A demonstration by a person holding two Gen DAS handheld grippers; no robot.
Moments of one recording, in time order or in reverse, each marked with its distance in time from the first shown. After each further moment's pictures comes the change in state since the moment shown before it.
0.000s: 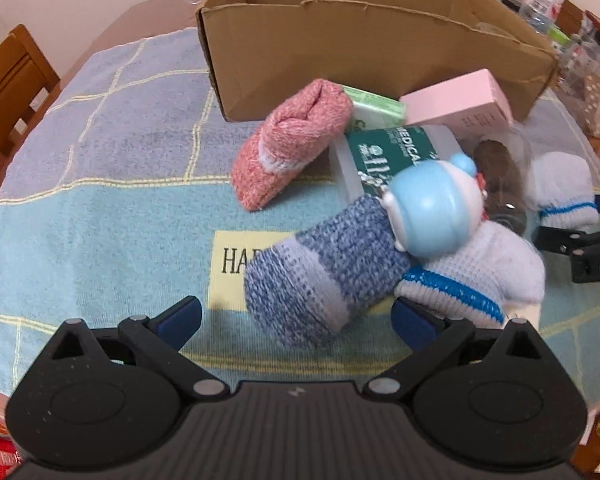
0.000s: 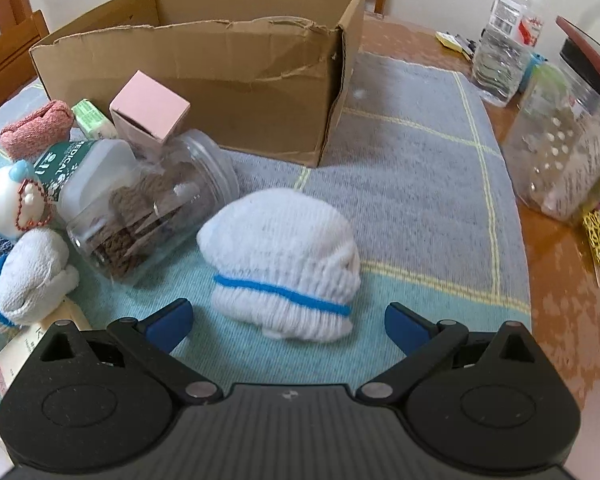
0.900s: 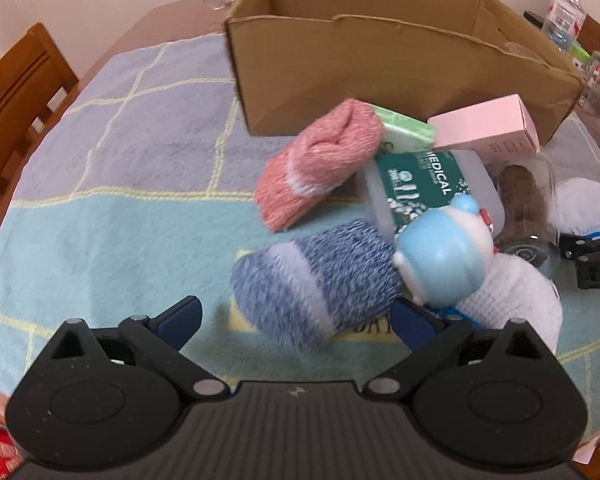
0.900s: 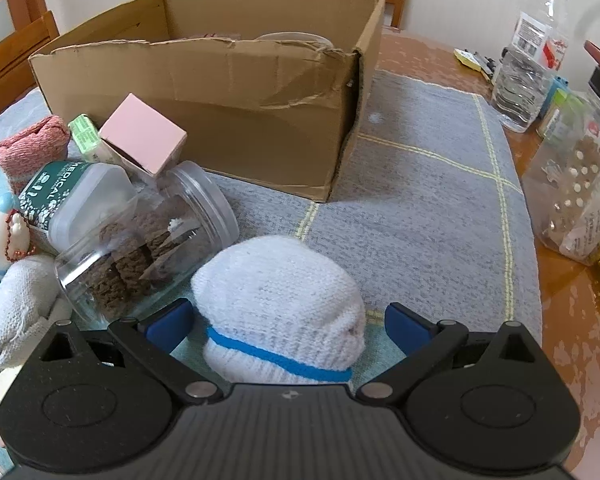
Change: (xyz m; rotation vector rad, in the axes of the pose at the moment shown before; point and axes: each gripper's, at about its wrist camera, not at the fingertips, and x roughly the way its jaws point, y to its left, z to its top) left arm 0.005 0.007 0.007 -0.028 -0.021 0.037; right arm 0.014 -0.006 0.018 -0.039 -0.025 0.027
